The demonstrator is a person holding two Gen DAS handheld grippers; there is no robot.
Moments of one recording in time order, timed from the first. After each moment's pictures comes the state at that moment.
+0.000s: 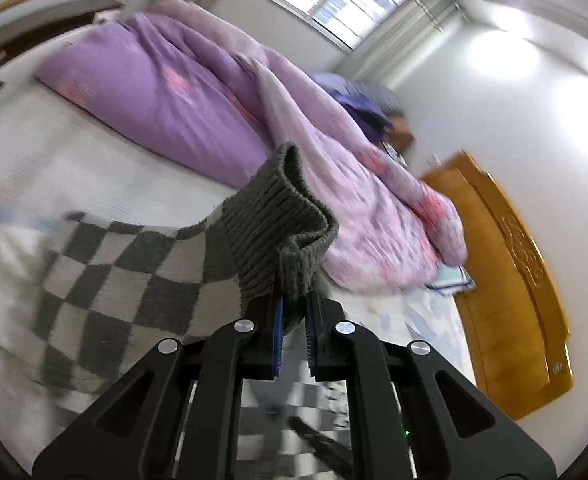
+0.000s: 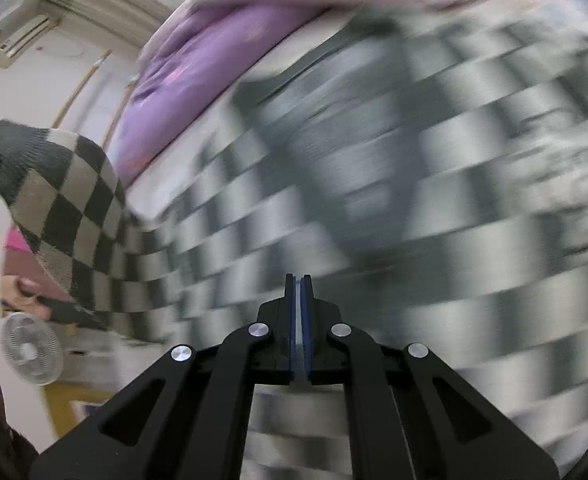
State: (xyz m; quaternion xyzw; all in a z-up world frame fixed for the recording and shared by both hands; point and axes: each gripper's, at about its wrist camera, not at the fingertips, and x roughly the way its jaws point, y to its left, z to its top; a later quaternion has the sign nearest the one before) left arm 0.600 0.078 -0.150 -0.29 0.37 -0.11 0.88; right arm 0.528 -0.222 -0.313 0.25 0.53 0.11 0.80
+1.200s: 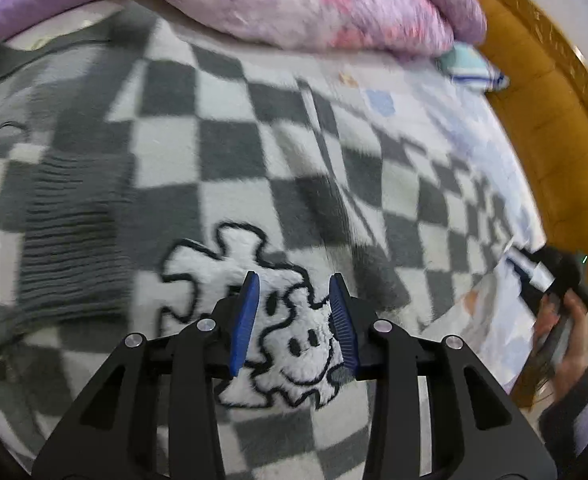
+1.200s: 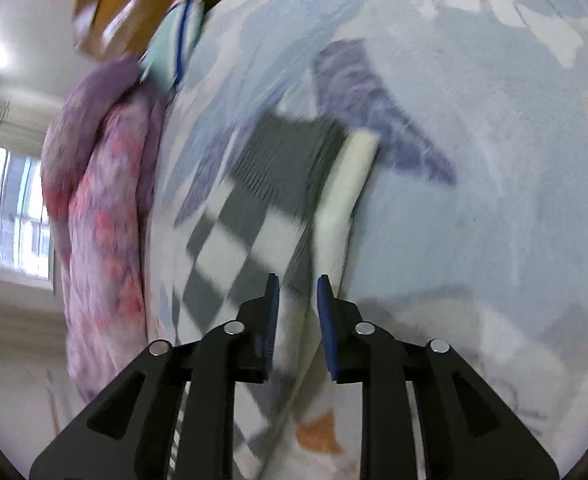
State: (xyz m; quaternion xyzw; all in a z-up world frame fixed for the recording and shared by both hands) left arm 0.622 -0.259 -0.375 -0.09 0.59 -0.20 0.78; right arm 0.478 -0.722 -0.371 0.56 0.33 -0.25 0.72
